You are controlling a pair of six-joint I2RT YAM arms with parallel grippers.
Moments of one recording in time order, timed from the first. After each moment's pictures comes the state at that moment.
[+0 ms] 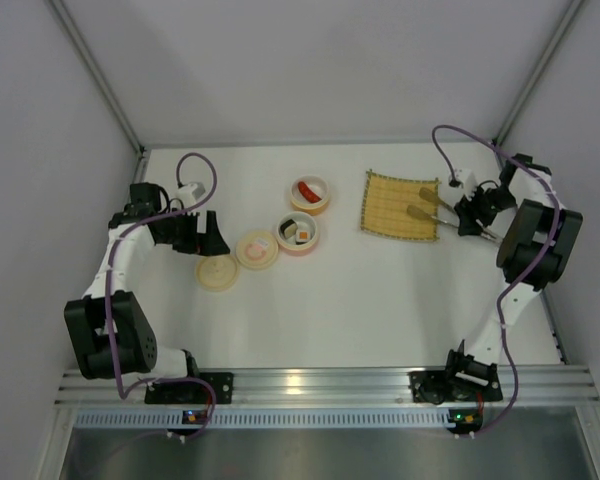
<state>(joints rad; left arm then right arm) 0.16 1.42 1.08 -0.76 0.69 0.27 -0.35 2.10 1.66 -1.02 -0.54 -1.28</state>
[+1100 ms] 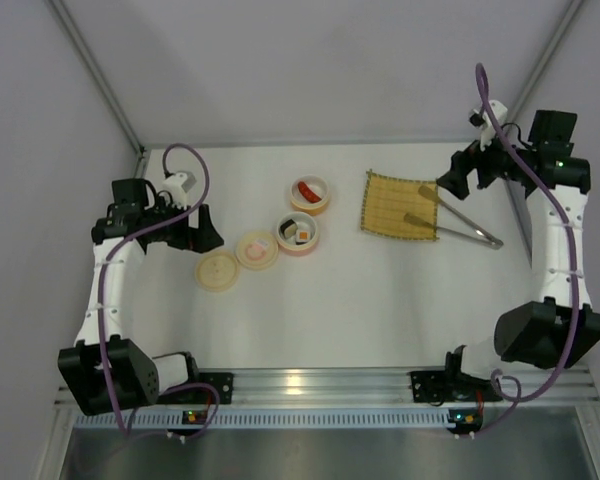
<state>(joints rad) 0.16 1.24 1.15 -0.83 0.67 0.26 -0.26 1.51 1.71 -0.95 -0.80 -0.72</state>
